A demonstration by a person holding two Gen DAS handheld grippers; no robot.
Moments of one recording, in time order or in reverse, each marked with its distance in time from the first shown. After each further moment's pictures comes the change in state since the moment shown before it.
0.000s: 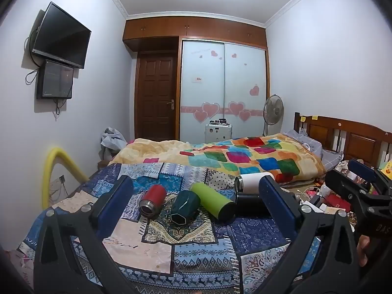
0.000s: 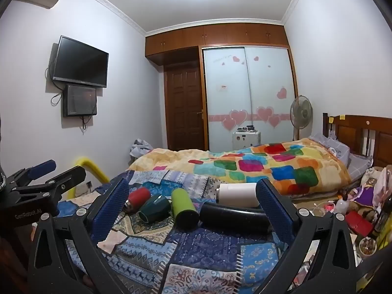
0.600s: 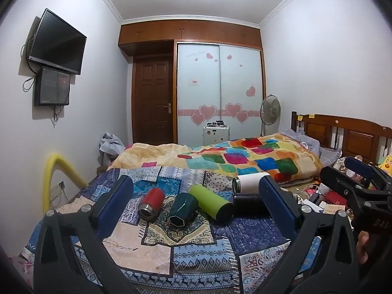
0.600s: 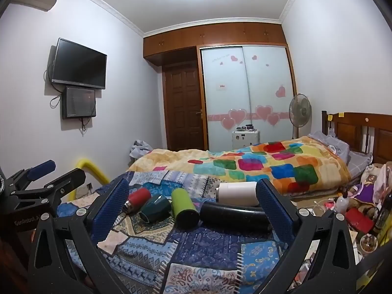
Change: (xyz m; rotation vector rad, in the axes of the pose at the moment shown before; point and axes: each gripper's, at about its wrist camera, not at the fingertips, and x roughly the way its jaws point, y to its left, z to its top) left arm -0.007 -0.006 0.002 0.029 -0.027 -0.013; right arm -0.004 -0.001 -0.001 0.008 -0.004 -0.008
